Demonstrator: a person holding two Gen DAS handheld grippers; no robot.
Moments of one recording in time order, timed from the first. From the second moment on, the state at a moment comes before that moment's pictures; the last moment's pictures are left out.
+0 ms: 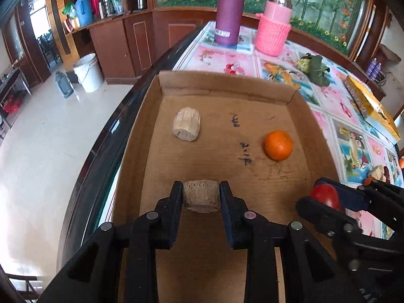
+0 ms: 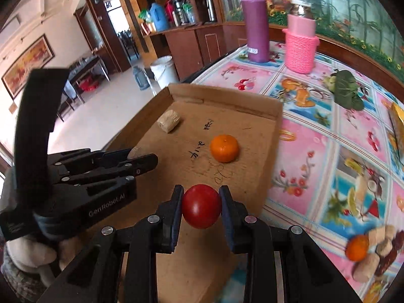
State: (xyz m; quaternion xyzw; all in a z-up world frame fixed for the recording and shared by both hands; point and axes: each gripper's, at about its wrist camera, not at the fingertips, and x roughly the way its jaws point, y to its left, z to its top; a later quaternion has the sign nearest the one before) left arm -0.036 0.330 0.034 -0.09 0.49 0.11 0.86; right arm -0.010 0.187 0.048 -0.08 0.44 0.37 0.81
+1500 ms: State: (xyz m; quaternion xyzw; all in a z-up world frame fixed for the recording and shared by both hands) left arm -0.086 0.166 0.079 -0.09 0.44 -0.07 0.89; right arm -0.031 -0.161 0.050 0.11 0.44 0.12 0.88
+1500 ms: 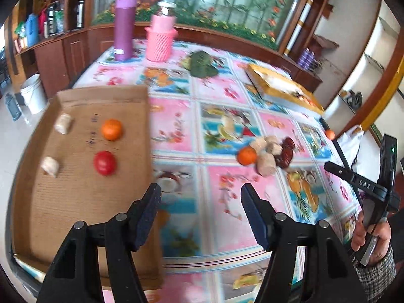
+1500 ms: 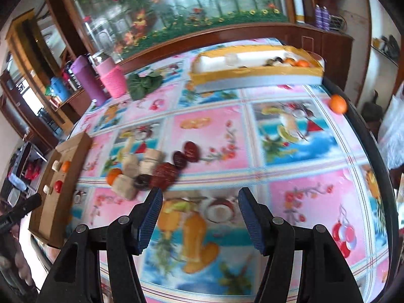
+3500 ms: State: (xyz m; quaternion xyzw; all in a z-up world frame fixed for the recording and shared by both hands) left arm -0.111 0.158 0.076 -0.11 0.39 -0.05 0.91; right arm -0.050 -0.105 0.046 0.08 0.43 0.20 0.88
